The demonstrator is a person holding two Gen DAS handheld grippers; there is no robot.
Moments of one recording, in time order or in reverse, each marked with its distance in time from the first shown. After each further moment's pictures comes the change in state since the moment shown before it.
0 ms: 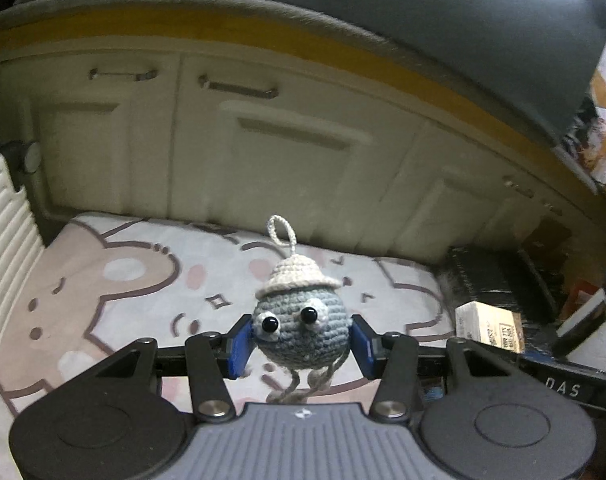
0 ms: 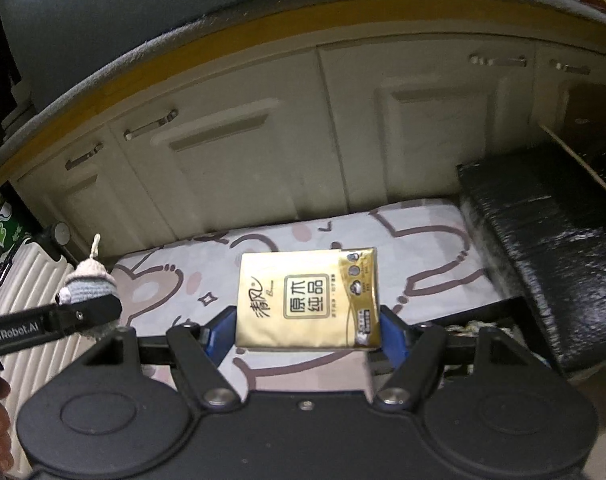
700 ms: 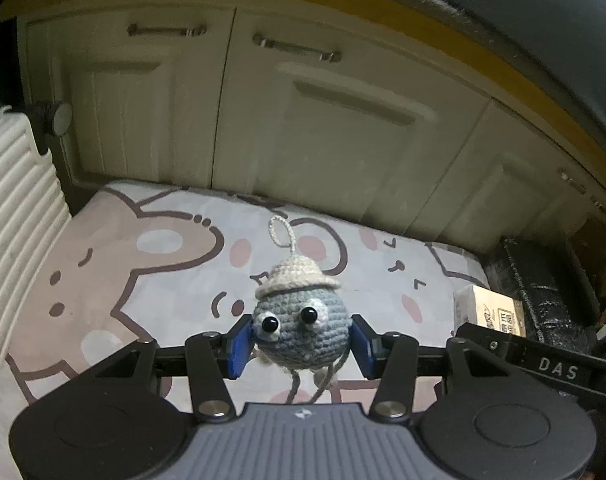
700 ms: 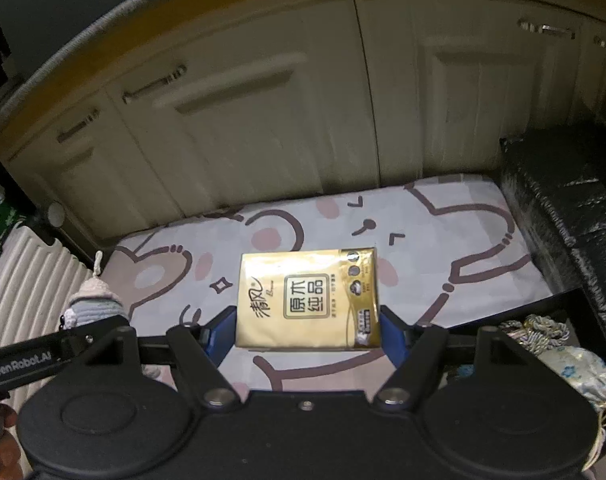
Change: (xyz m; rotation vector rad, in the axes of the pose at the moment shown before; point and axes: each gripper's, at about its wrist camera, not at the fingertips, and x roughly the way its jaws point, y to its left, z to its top) left arm 0.030 0.039 -0.004 -0.054 0.062 0.110; right arm 0.061 0.039 -0.001 -0.008 0.079 0.029
